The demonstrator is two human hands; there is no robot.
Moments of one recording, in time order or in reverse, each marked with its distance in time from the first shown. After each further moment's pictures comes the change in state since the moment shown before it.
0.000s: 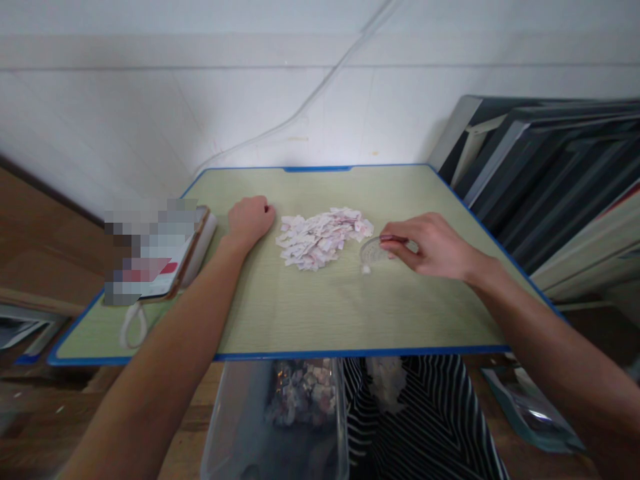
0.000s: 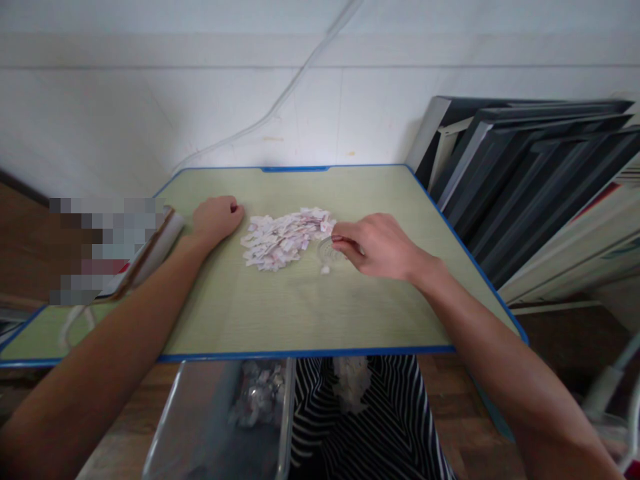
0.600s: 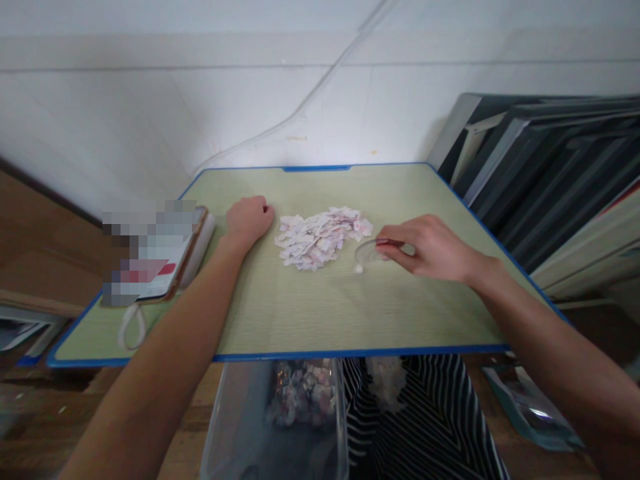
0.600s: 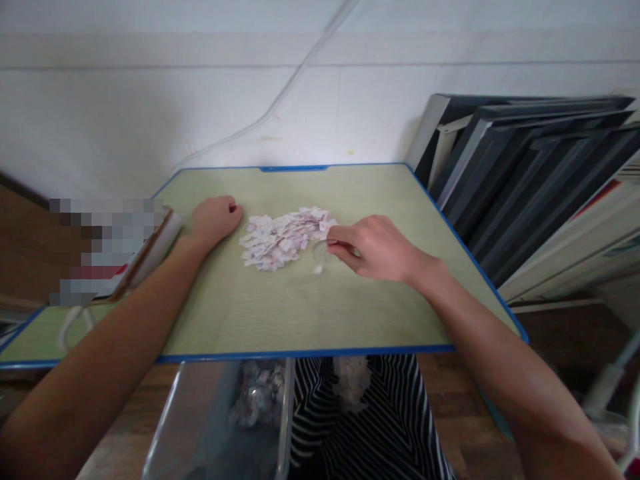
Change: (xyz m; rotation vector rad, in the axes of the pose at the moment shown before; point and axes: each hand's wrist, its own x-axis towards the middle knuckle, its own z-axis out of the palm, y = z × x) left_hand 0.000 0.000 0.001 0.014 0.004 0.006; right_hand -0.002 -0.004 0.006 -0.245 0.012 -0.041
